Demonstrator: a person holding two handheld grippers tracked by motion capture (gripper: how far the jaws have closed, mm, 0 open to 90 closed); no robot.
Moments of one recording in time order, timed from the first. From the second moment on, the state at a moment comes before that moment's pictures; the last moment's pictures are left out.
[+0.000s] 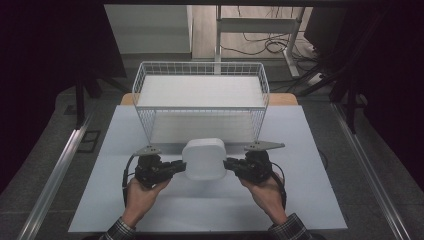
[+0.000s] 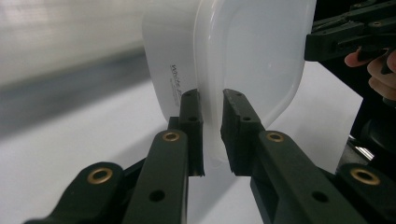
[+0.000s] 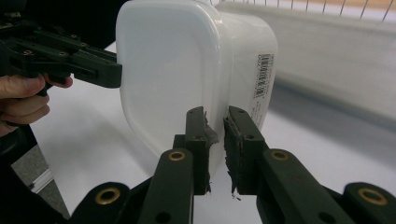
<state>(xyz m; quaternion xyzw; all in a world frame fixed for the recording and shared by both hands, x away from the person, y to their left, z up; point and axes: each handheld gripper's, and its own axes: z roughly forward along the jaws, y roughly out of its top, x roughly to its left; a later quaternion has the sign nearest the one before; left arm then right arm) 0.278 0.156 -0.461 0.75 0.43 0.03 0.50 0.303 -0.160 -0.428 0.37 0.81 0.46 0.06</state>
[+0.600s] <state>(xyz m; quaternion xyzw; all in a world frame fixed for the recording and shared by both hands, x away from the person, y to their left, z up) 0.305 0.164 -0.401 0.73 0.42 0.07 0.53 0.329 -0.153 -0.373 0.35 0.79 0.49 0.09</state>
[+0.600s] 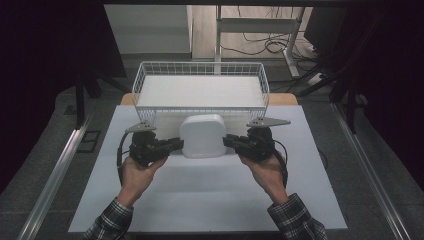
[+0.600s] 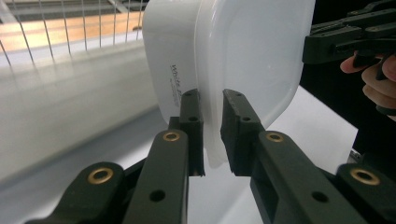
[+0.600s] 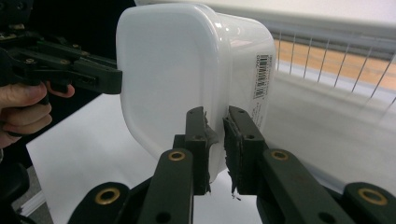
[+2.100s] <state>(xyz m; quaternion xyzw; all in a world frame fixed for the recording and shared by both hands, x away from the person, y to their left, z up) 0.398 0.185 -0.320 0.71 0.43 0.08 0.56 0.427 -0.128 -0.295 0.40 0.76 0.51 0.09</state>
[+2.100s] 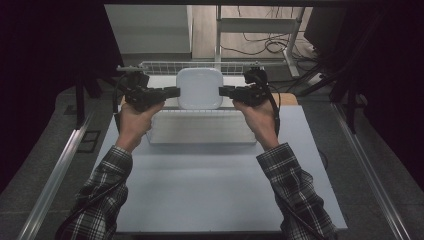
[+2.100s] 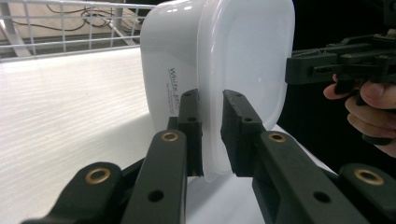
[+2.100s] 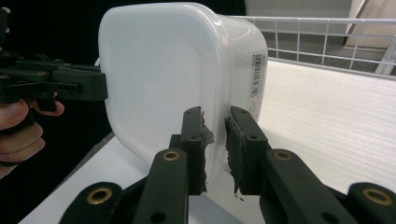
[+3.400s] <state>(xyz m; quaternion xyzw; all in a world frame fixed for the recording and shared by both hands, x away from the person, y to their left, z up) 0.438 0.180 -0.323 0.70 0.47 0.09 0.53 0.465 -0.111 -0.297 0.43 0.76 0.48 0.10</state>
